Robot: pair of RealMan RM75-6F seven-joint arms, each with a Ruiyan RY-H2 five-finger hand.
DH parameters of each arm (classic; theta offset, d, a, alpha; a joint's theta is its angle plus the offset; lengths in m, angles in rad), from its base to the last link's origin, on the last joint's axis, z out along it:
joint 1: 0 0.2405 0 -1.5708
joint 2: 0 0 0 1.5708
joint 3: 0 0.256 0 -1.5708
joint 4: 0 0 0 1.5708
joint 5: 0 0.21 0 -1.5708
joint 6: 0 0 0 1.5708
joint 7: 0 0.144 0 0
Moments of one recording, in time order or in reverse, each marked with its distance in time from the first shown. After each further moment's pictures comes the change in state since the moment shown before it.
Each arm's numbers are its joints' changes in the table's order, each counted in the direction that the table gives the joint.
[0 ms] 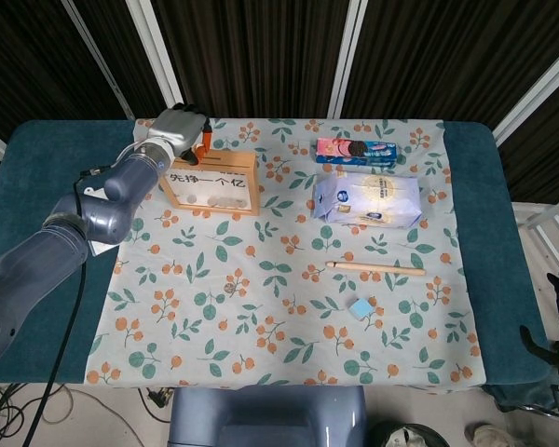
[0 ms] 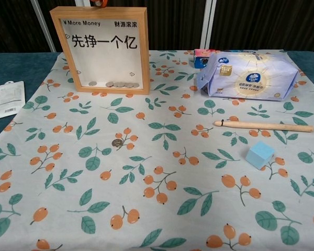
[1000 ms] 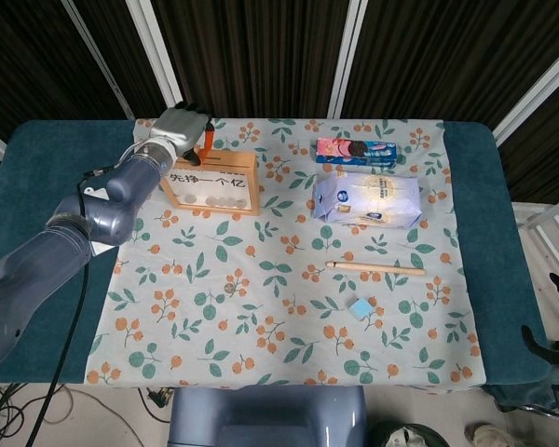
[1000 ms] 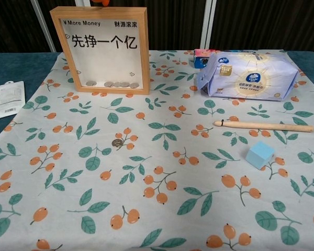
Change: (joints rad) left arm -0.021 0.002 0.031 -0.015 -0.004 0.026 -0.008; right arm -0.001 -0.001 0.006 -0.005 0.014 0.002 -0.006
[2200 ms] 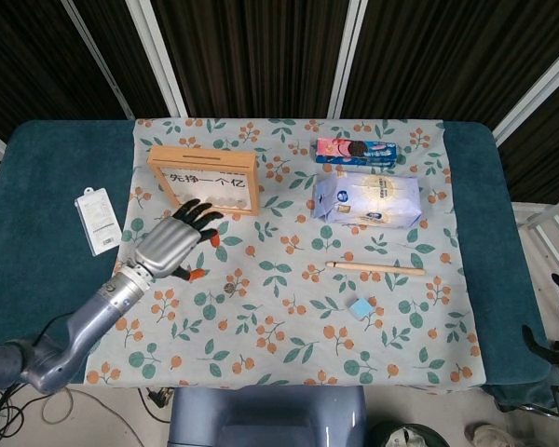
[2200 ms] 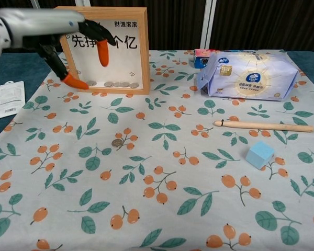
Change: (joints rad) left arm 0.544 0.015 -0.080 -0.696 0.683 0.872 0.075; right arm -0.003 0.001 0.007 -0.010 0.023 -0.005 0.011
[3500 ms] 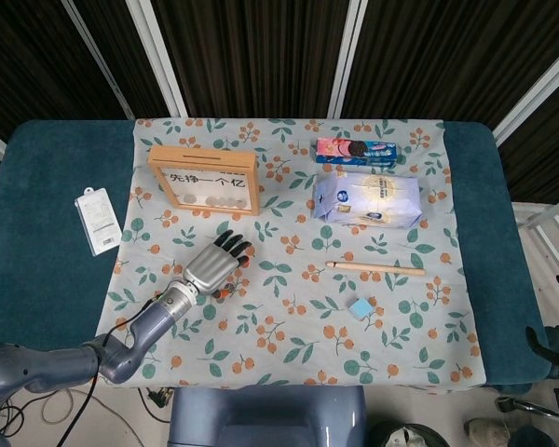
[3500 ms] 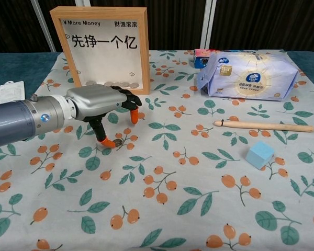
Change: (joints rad) left arm 0.109 -0.424 -0.130 0.462 0.042 -0.239 0.180; right arm -0.003 0.010 0.003 -0.012 0.025 -0.009 -0.002
